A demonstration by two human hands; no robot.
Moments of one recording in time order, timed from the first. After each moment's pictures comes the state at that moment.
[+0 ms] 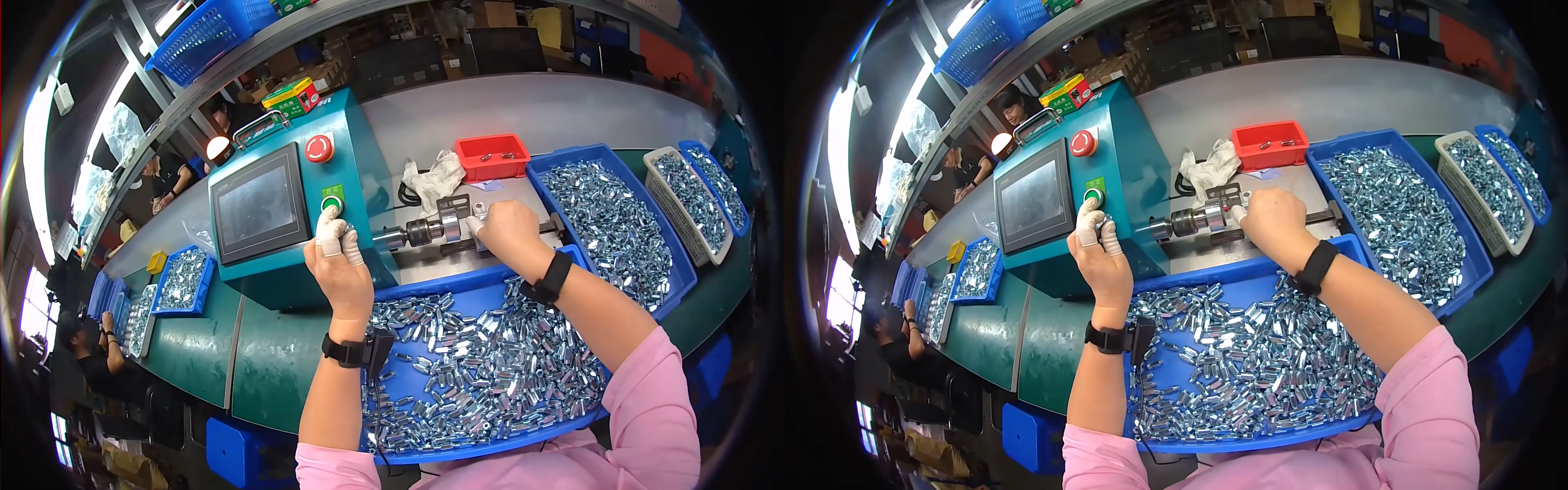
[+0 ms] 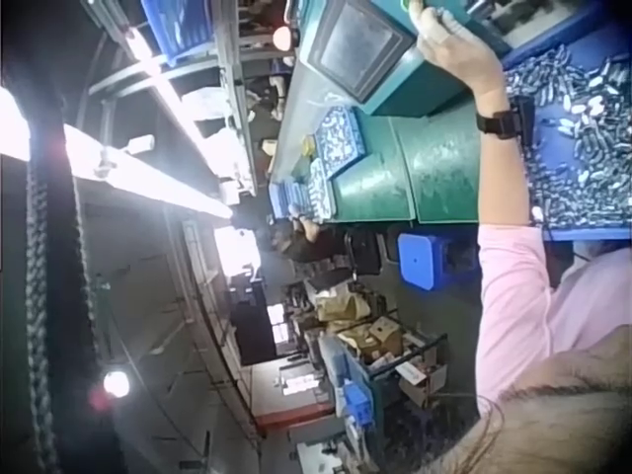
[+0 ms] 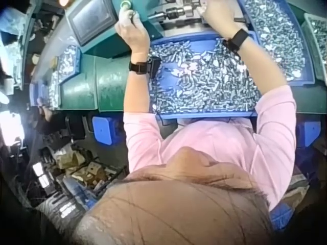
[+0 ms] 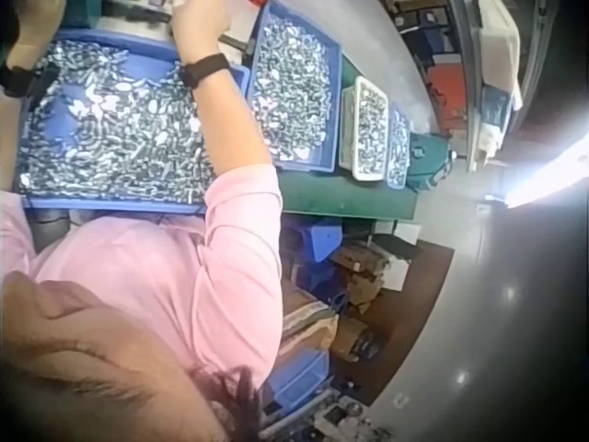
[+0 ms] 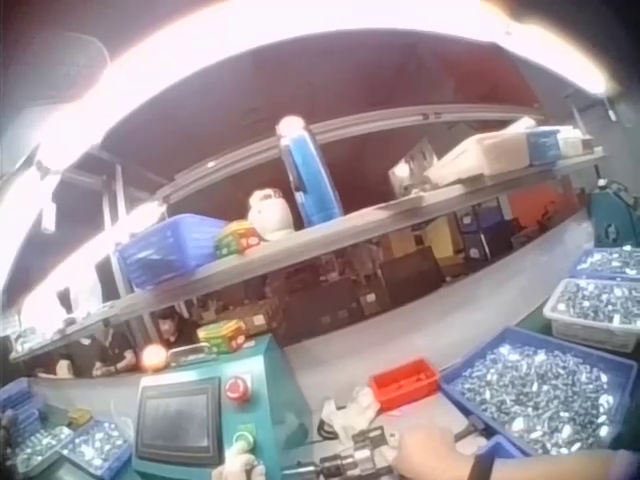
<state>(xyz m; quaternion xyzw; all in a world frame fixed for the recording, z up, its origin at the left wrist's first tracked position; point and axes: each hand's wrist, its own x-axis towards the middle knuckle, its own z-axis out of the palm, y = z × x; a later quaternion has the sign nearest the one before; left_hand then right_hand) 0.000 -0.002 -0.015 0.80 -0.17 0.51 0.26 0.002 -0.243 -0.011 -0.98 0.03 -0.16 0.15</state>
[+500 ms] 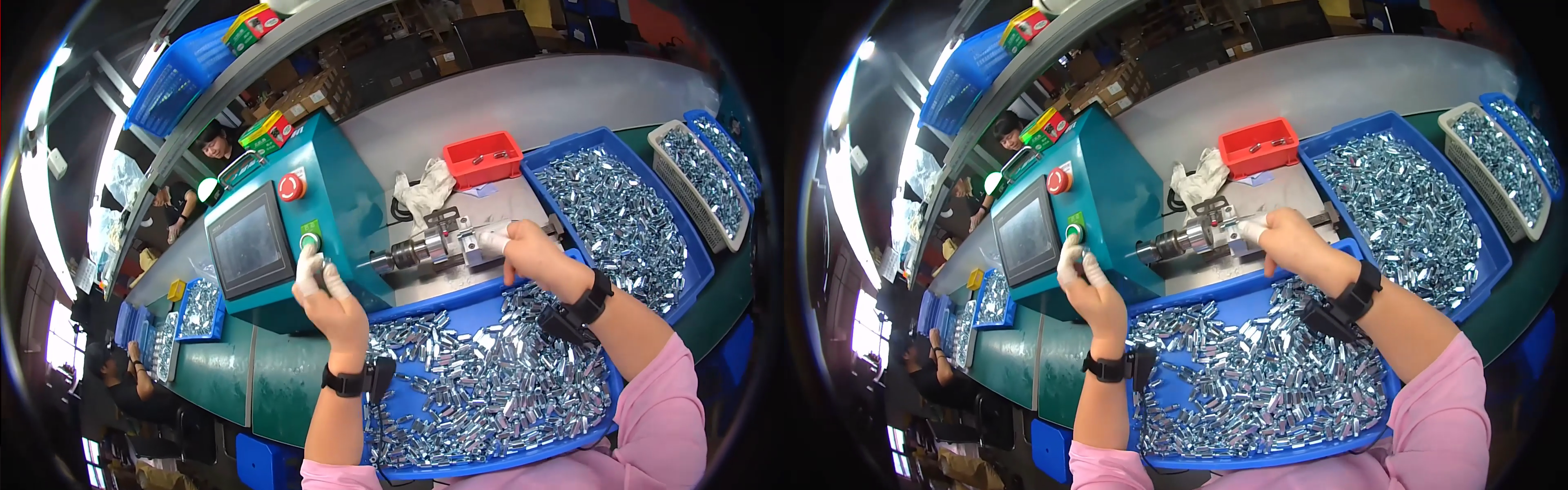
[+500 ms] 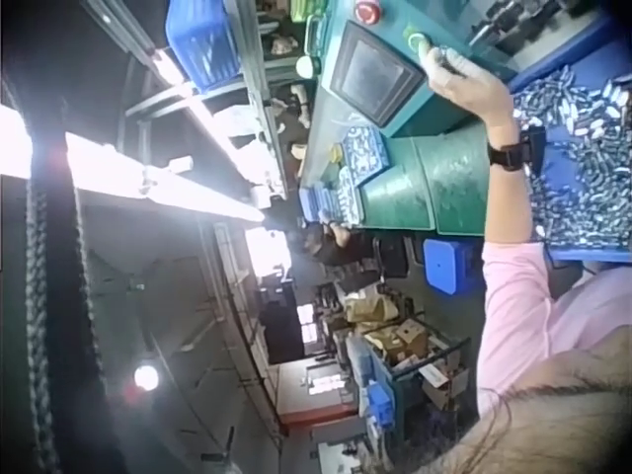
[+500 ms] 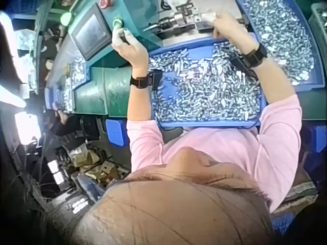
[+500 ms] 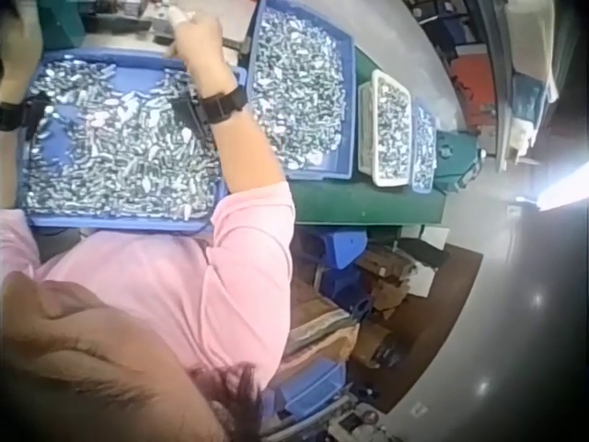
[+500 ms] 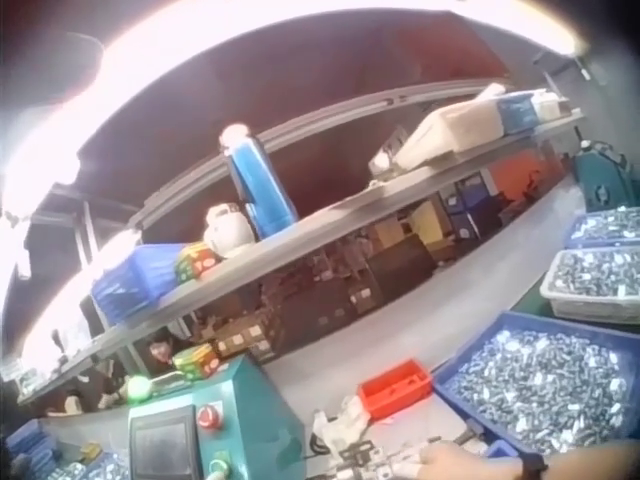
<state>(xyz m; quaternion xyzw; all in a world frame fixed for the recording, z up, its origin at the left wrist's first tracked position) -0.014 -0.026 -0.006 0.81 -0.11 0.51 0.28 -0.022 -0.294 -0.004 -0.78 0.04 0.12 0.61</state>
